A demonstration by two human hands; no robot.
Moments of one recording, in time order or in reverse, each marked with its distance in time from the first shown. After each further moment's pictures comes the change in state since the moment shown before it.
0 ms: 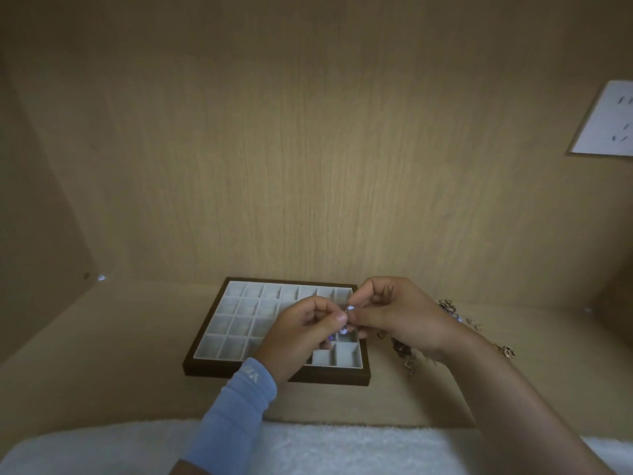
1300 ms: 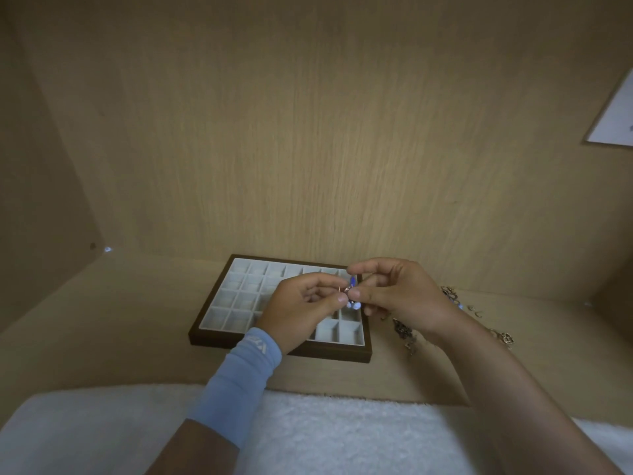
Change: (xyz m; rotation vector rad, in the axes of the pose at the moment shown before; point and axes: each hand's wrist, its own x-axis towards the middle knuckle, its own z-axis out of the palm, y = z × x) left_hand -0.003 0.000 -0.005 0.110 0.056 0.140; right_hand -0.002 0.001 0.005 -0.022 0.065 0.035
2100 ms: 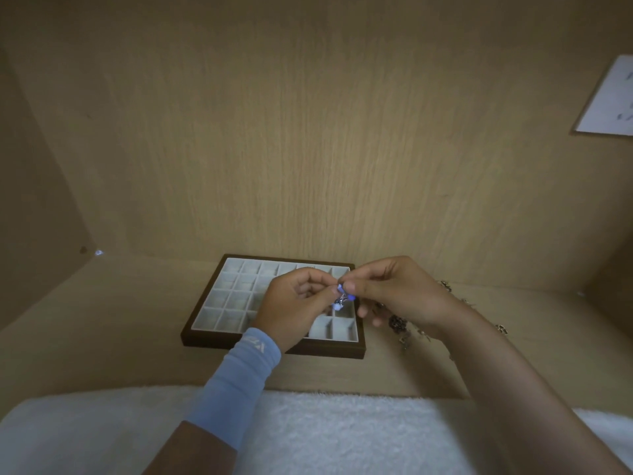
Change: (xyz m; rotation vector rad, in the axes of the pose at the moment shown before) left_hand 0.001 0.000 0.008 -0.060 0.113 -0.066; right_hand -0.006 -0.007 -0.005 -0.051 -0.091 0.026
